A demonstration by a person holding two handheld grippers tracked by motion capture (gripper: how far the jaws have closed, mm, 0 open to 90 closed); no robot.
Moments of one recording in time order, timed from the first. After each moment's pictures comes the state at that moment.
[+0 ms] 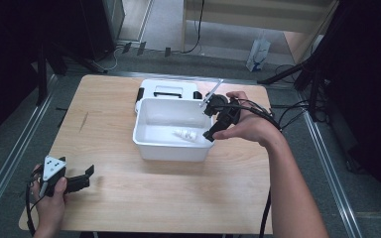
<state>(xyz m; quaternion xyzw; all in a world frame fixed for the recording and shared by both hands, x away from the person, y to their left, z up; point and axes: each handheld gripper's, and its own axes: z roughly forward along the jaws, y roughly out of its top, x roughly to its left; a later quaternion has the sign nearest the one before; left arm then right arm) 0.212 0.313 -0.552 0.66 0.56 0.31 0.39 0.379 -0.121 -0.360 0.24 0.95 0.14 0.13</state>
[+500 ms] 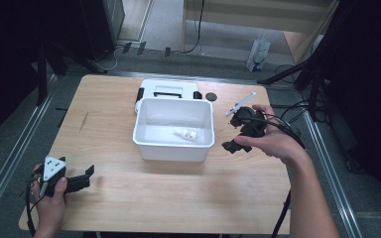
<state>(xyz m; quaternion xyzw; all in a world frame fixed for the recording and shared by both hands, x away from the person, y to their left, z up) 0.212 0.313 -0.551 0.66 0.56 0.31 0.38 0.355 -0.186 -0.373 0.31 0.93 0.17 0.12</state>
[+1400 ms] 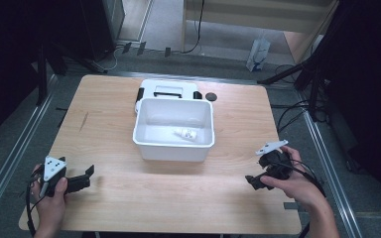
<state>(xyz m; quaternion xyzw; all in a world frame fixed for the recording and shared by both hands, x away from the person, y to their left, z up) 0.211 0.312 -0.551 0.66 0.56 0.32 0.38 0.291 -0.274 -0.460 0.38 0.90 0.19 0.14</state>
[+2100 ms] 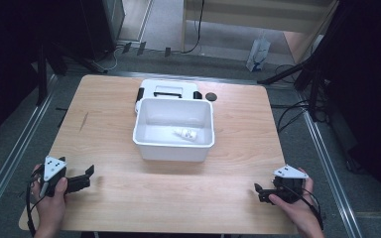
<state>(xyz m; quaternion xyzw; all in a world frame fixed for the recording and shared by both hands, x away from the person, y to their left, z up) 0.212 0.312 -0.551 0.66 0.56 0.32 0.38 0.248 -0.322 -0.528 0.48 0.80 0.28 0.23</state>
